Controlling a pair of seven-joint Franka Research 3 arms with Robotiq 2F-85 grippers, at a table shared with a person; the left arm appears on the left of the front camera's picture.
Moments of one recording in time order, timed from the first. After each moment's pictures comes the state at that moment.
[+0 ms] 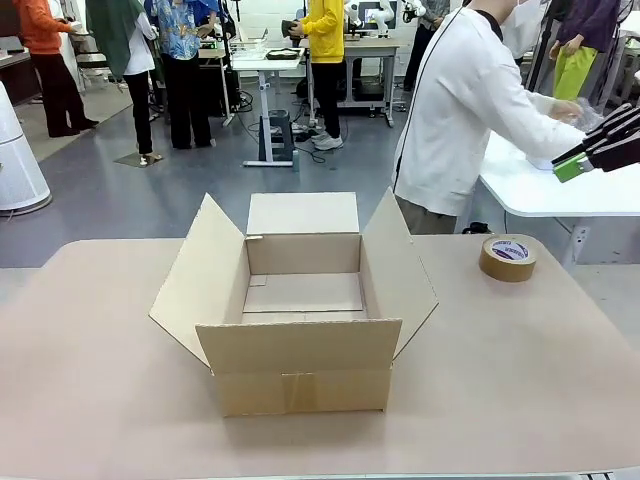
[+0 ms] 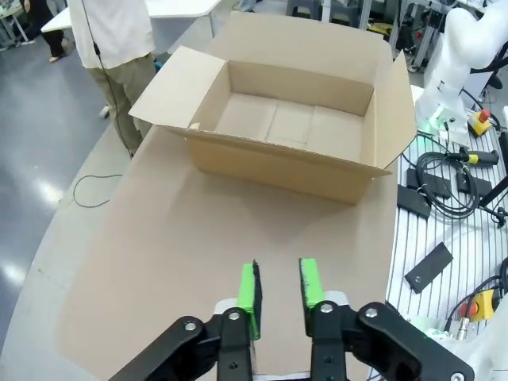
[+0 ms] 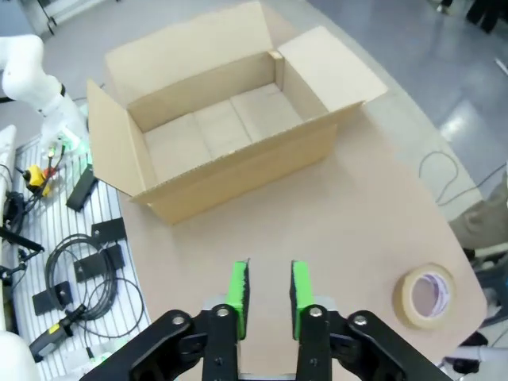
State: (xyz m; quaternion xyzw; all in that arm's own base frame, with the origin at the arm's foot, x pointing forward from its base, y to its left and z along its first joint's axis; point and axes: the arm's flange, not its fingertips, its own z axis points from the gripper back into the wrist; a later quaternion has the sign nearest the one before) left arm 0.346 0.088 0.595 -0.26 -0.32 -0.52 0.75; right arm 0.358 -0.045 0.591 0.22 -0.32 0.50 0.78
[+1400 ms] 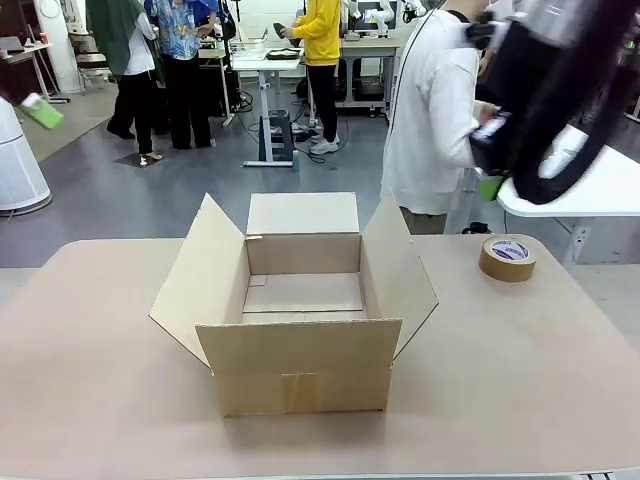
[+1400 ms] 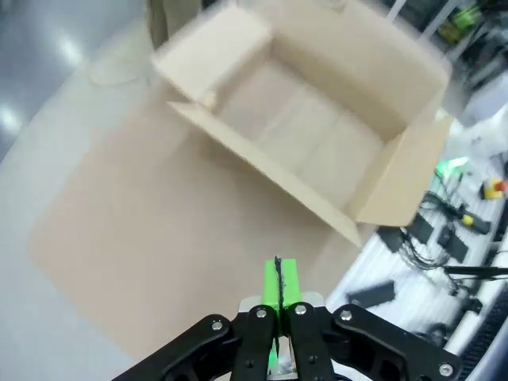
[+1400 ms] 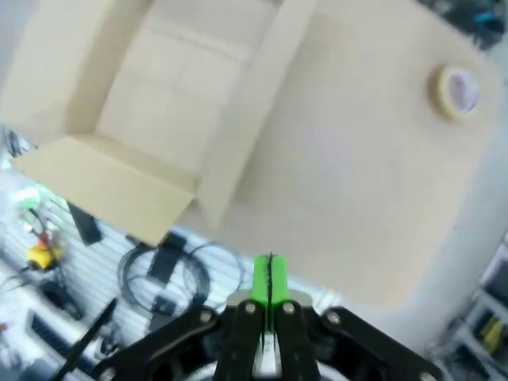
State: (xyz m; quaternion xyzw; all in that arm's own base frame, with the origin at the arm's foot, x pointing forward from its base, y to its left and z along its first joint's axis) left arm 0.360 -0.075 0.697 -0.17 -0.18 -0.36 0.90; right arm 0.301 0.195 0.645 0.01 -0.08 0.22 0.97
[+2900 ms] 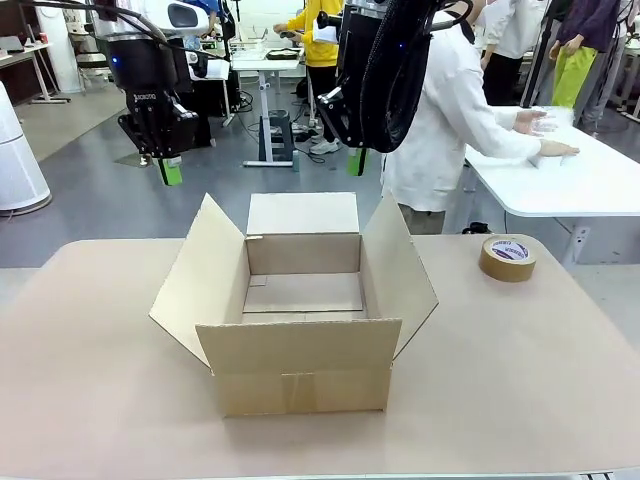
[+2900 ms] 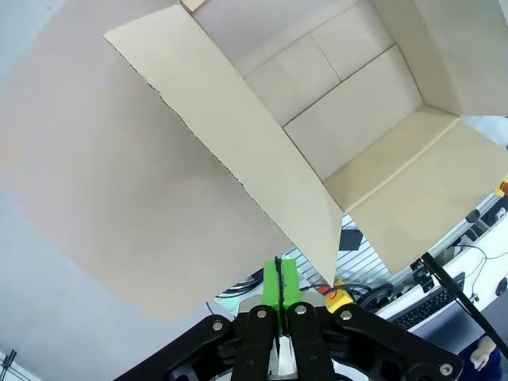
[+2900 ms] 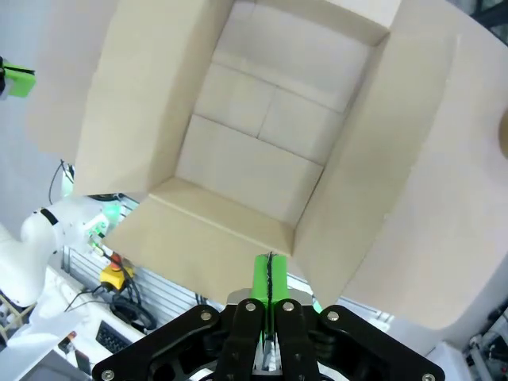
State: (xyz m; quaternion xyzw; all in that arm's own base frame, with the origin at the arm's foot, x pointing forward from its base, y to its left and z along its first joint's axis) left arm 0.460 -0.225 0.622 -0.06 0.07 -0.26 0.96; right arm 0.391 0.310 0.648 0.07 -0.02 0.20 0.98
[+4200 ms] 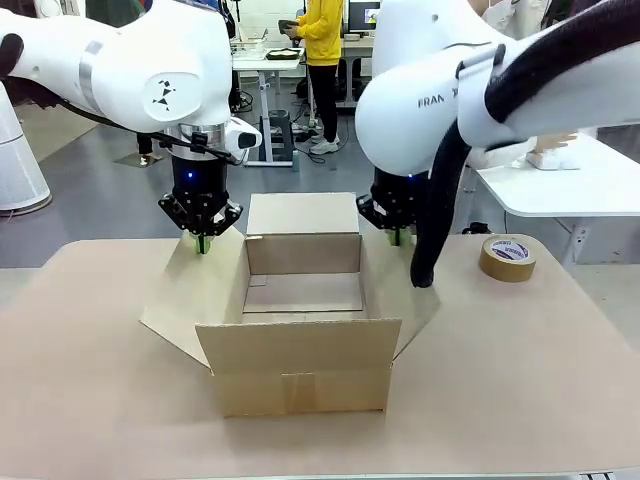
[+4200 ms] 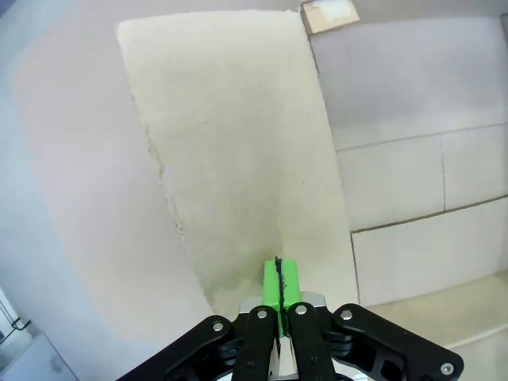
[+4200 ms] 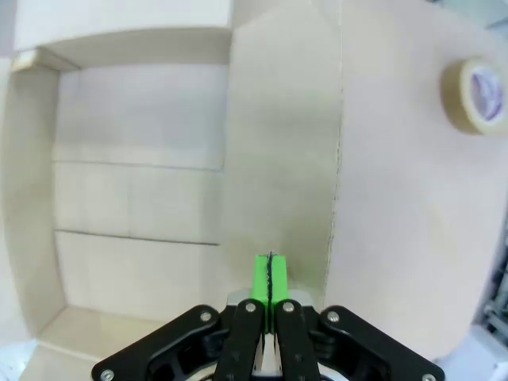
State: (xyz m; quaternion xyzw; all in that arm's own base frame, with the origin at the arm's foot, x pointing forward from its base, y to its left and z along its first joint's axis) left arm 0.464 -0.272 0.480 0.08 -0.02 -0.06 0.99; right arm 0.424 0.264 0.491 -0.04 -0.11 0.05 0.99
